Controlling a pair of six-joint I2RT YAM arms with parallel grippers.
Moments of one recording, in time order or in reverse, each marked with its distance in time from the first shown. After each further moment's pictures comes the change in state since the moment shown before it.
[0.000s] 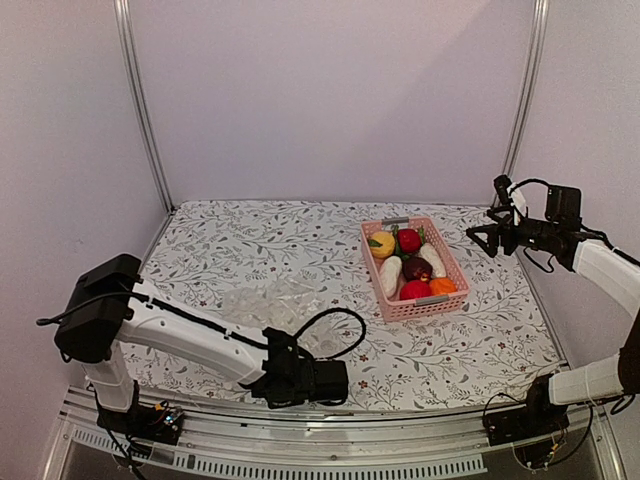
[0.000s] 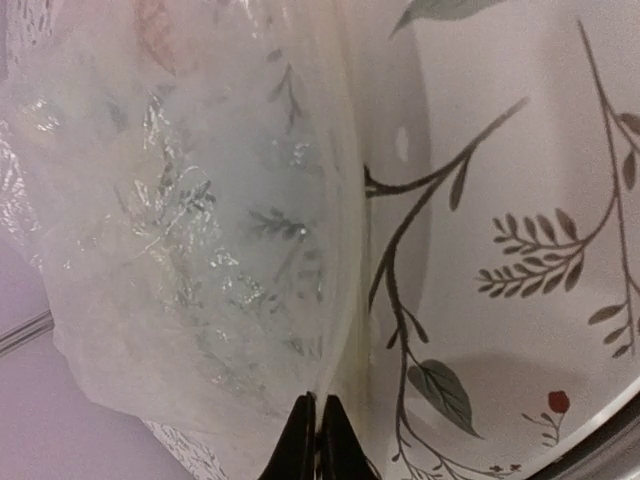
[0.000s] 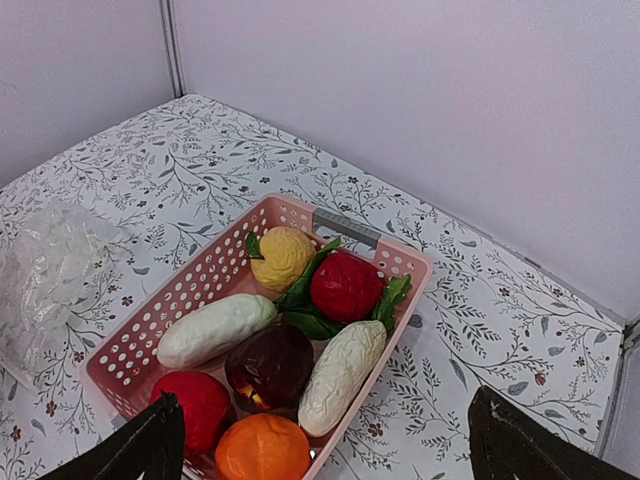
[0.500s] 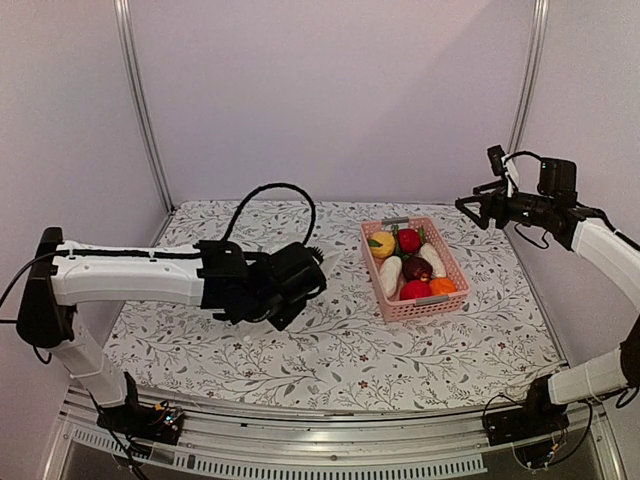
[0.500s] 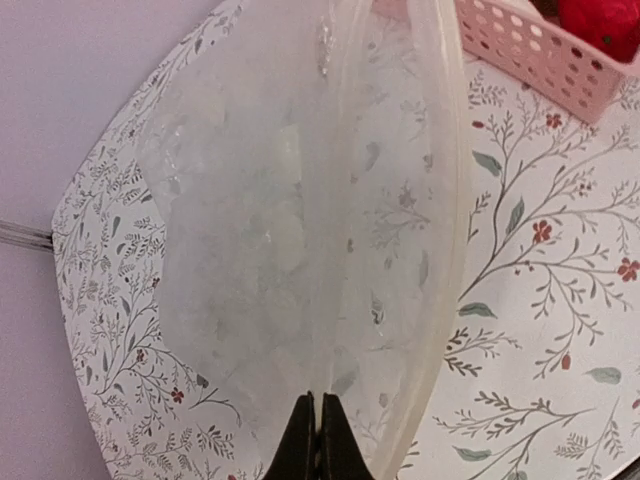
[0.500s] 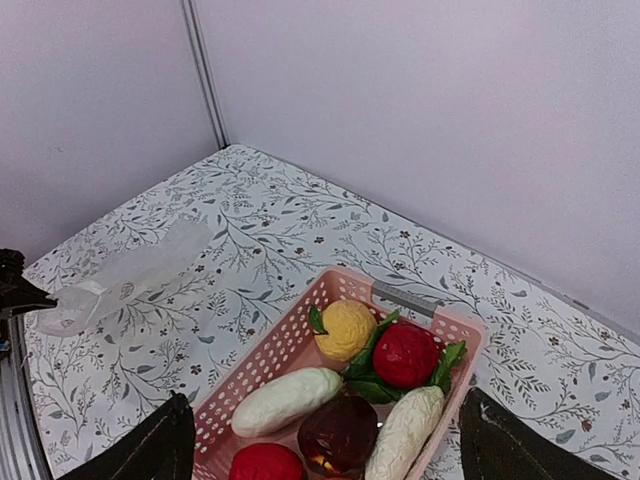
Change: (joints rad) left arm 0.255 -0.260 0.095 0.105 -0.057 -0.129; right arm 0.087 0.034 0.156 -0.039 -0.014 0.199
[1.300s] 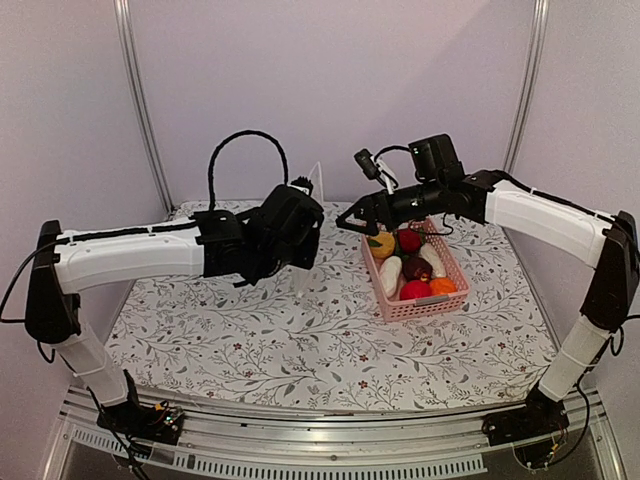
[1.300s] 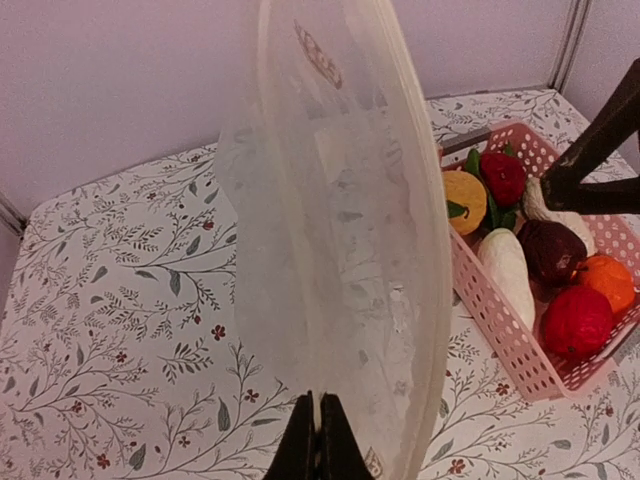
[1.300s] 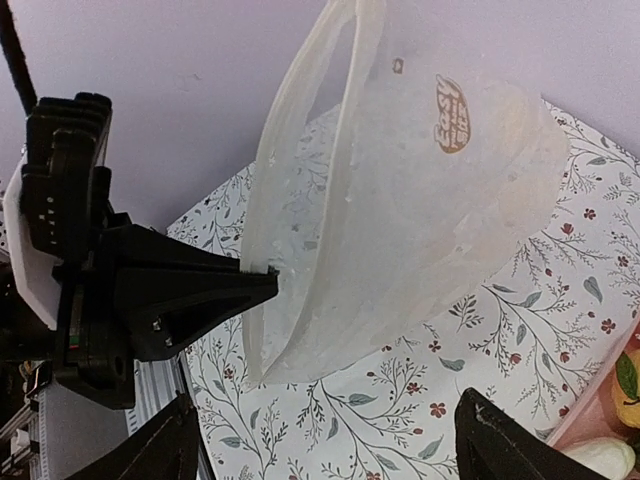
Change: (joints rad) left arm 0.133 0.020 0.144 0.329 -0.066 -0.175; right arm 0.640 0.429 0.488 -0.215 0.148 0.299
